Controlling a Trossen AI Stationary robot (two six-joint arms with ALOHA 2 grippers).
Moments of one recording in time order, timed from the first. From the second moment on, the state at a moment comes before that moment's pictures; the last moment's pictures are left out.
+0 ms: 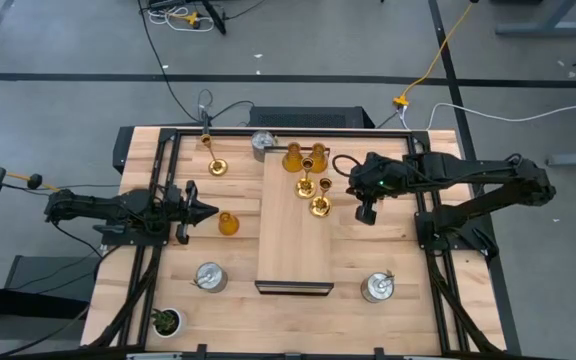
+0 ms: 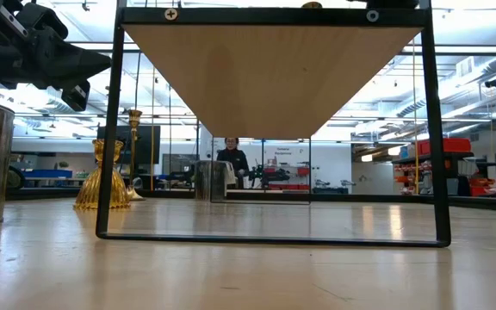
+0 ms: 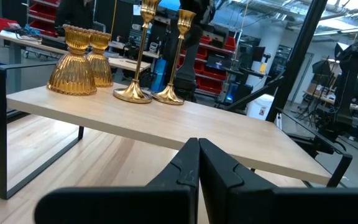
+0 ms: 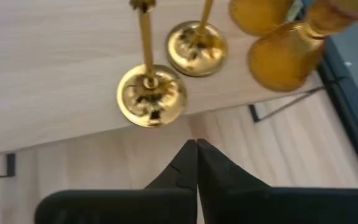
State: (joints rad) left arm -0.12 0.01 0.01 0.08 -0.19 -0.25; right arm -0.02 1.20 1.19 -0.91 0.17 0.12
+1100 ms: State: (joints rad) left arm -0.12 0.01 0.01 0.08 -0.19 -0.25; right arm -0.05 1.14 0.83 -0.52 0.06 0.12
